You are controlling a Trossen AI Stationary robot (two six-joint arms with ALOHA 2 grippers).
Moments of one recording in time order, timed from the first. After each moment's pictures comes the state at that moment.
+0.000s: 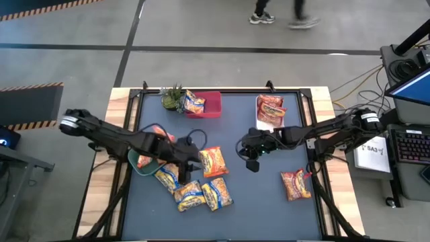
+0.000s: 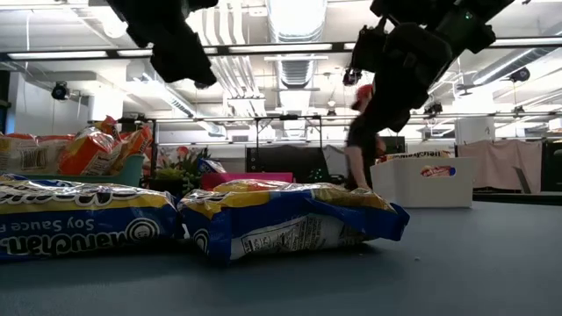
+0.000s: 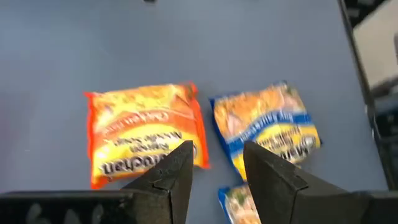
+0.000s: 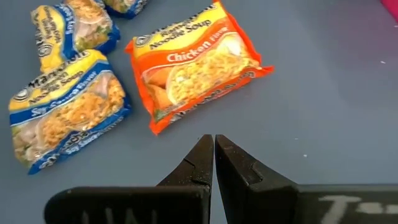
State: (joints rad) left arm -0.25 1.36 0.96 -0.40 -0.09 -0.33; right arm 0.05 1.39 0.76 -0.12 -0.02 0.24
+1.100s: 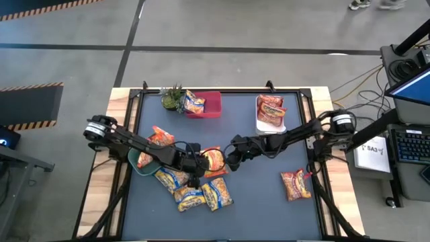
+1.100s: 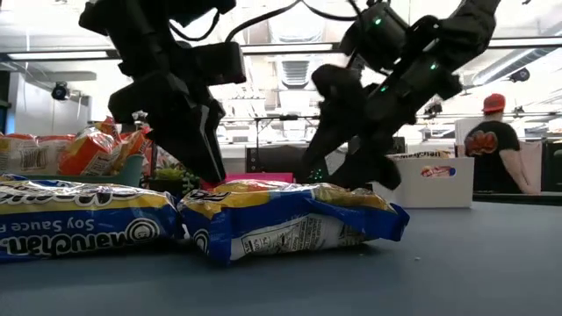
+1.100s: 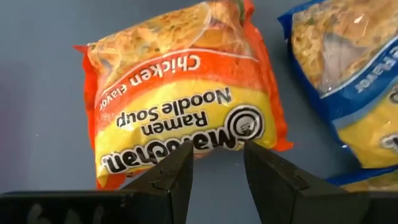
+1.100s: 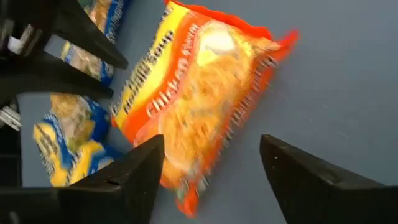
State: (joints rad) left arm -0.28 1.70 1.00 -0.40 -0.28 -0.19; right arm 0.05 1.73 0.78 0.26 -0.03 0.85
